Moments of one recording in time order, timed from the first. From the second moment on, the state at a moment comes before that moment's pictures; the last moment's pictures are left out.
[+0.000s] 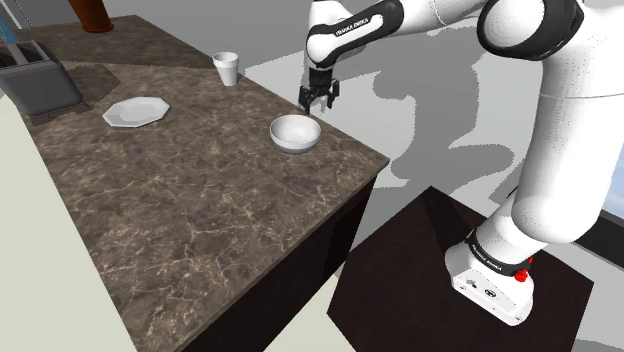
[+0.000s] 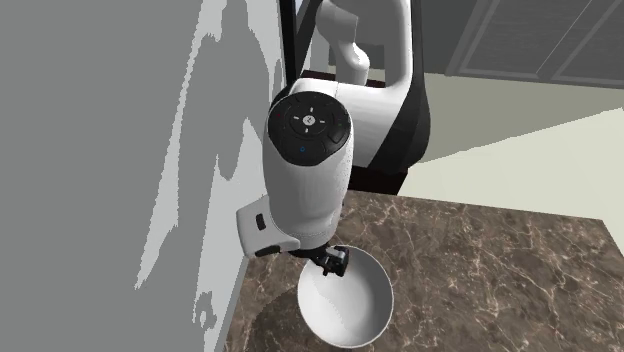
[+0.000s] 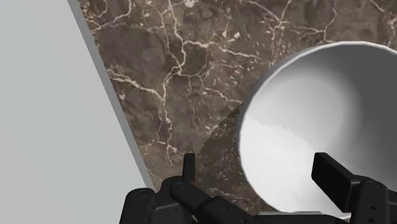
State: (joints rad) arm 0.01 0.45 0.05 -1.67 -0.07 2.12 0.27
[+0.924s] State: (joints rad) arm 0.01 0.54 0.05 -1.66 -0.08 2.20 0.27
